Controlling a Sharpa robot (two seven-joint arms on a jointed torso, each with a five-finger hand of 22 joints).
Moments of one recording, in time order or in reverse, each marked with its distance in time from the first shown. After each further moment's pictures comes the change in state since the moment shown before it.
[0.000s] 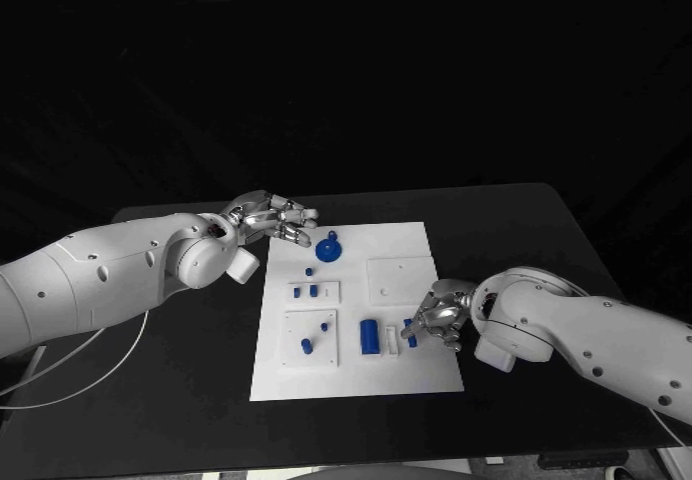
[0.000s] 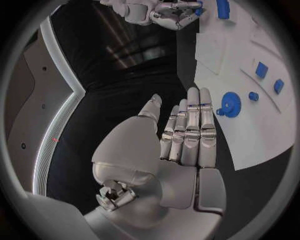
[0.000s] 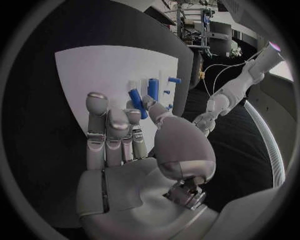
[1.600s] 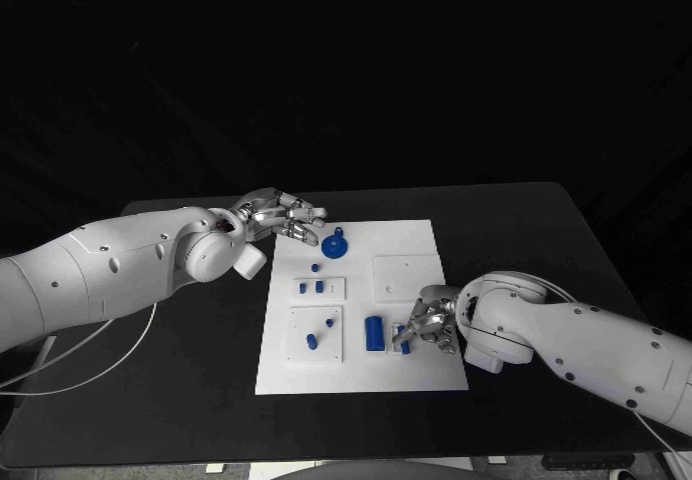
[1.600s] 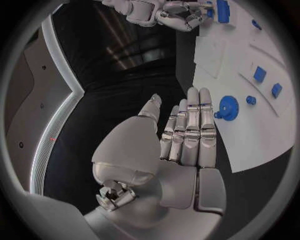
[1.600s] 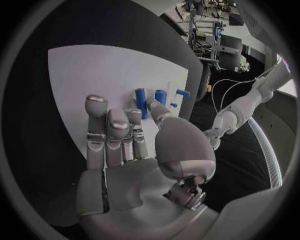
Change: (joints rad) left arm 0.000 0.001 0.000 -0.002 -0.001 0.023 -0.022; left_hand 0.000 0.000 -0.006 0.006 0.000 -0.004 -0.004 0.000 0.000 0.000 0.000 0.000 0.000 0.000 0.000 0.004 0.001 0.000 0.000 0.000 0.000 0.000; right arm 0.003 0.086 -0.030 -0.054 -0.105 0.051 -0.037; right_hand -0.021 0.003 -0.064 0.043 0.002 0.018 -0.011 0.003 -0.006 0.007 -0.007 -0.011 0.000 0.000 0.000 -0.004 0.001 0.000 0.000 0.000 0.040 0.024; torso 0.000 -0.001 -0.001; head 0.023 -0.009
